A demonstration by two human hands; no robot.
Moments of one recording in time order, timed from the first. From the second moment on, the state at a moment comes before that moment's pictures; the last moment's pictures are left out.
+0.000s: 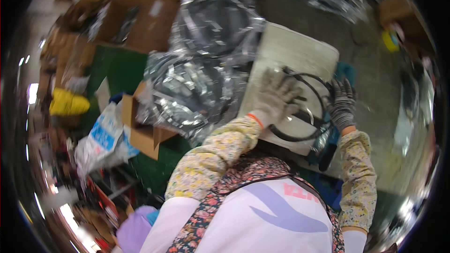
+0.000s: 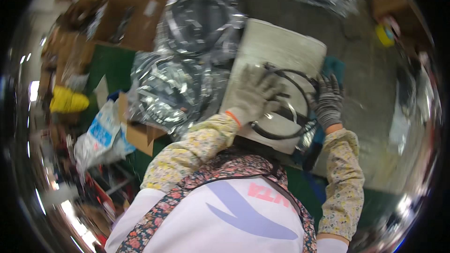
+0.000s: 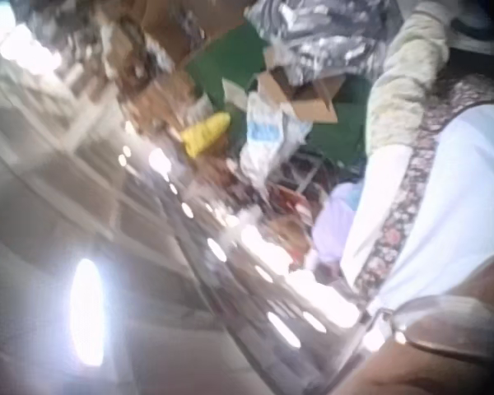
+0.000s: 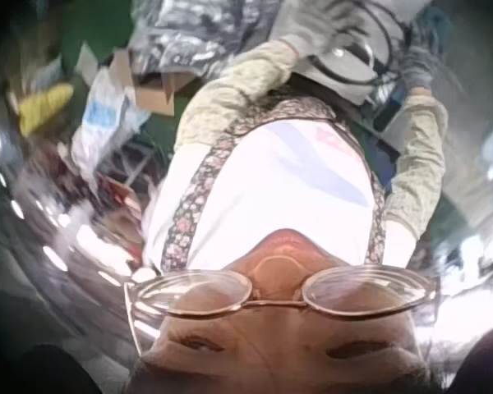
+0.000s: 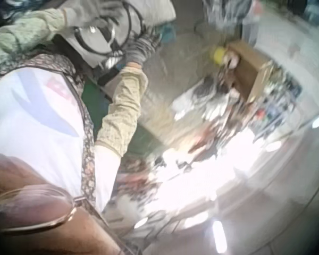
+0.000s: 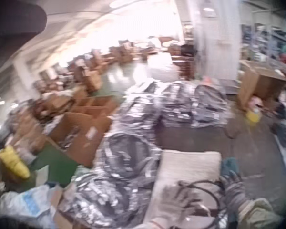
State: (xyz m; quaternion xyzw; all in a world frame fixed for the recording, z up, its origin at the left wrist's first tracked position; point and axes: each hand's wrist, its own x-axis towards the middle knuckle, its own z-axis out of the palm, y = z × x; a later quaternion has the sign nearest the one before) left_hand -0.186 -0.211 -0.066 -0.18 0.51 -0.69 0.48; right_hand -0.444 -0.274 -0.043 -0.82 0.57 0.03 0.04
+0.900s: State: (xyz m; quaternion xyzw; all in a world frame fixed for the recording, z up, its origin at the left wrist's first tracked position) left_hand -0.020 0.048 0.036 -0.81 0.42 -0.14 -0.38; right_hand -0.209 -0.274 0.151 -0.91 0.15 -0.26 0.29
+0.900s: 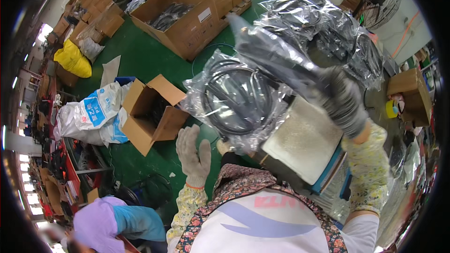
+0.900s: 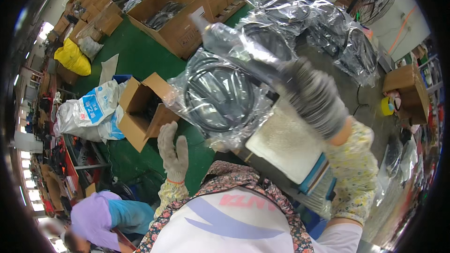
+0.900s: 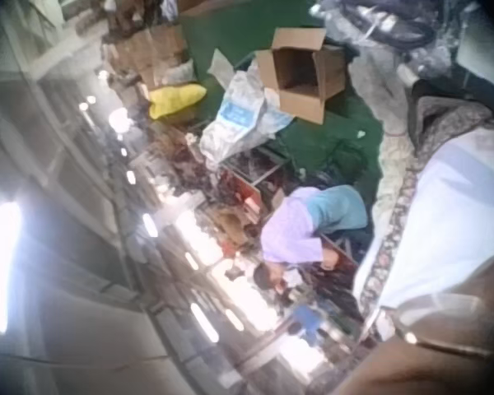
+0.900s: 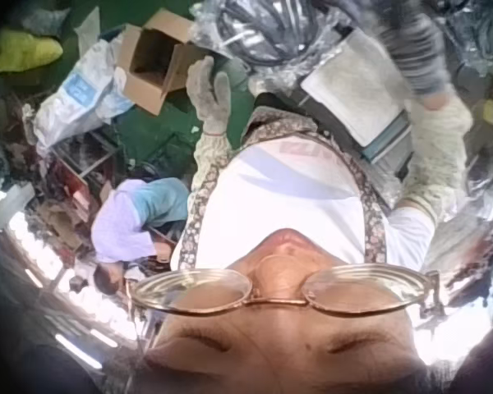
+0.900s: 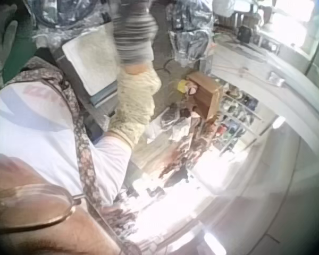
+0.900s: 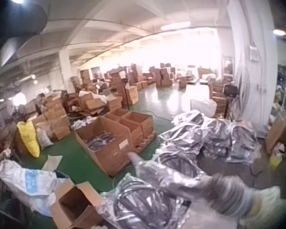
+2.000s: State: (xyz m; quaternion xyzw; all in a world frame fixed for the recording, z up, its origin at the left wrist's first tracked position) left_hand 0.093 -0.127 0.039 -0.63 0.77 -0.01 -0.12; right_hand -0.099 -0.138 -0.006 -0.89 0.43 -0.13 0.10
